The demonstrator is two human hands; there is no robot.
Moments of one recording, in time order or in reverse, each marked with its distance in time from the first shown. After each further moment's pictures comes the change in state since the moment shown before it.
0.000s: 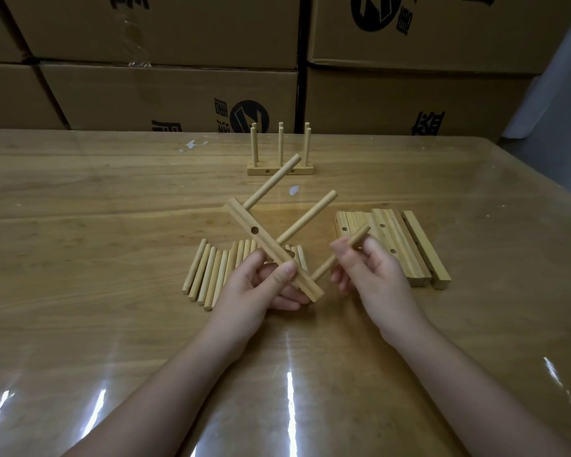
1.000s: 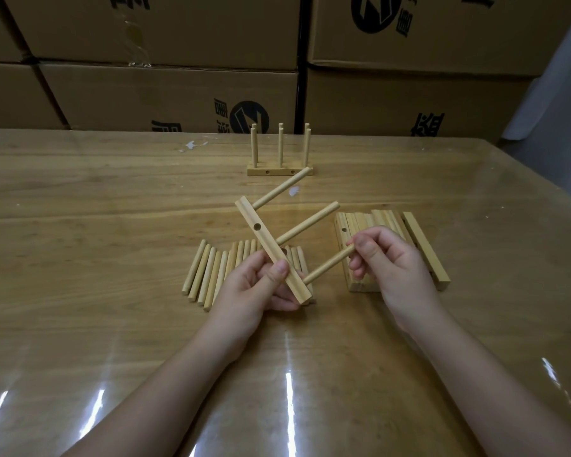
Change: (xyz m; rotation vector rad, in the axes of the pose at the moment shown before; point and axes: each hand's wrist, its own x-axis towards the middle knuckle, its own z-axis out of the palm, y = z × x) left_hand 0.001 -0.003 -0.006 0.008 -0.012 0.000; right_hand 0.010 0.003 -0.022 0.013 0.006 -0.067
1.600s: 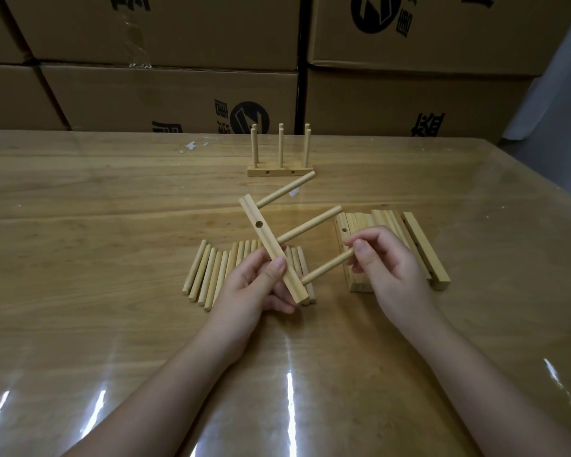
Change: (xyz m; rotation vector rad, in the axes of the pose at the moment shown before) left_hand 0.000 0.002 0.002 -0.065 0.016 -0.023; right_hand -0.006 0.000 0.001 -0.248 -0.011 -0.160
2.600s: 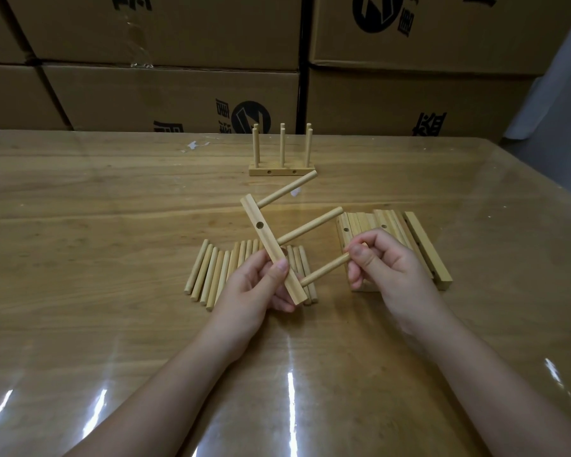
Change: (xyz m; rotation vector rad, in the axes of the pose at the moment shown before) left_hand 0.001 -0.005 -0.005 0.134 -0.007 0.044; right_hand 0.003 0.002 -0.003 0.231 -0.133 0.126
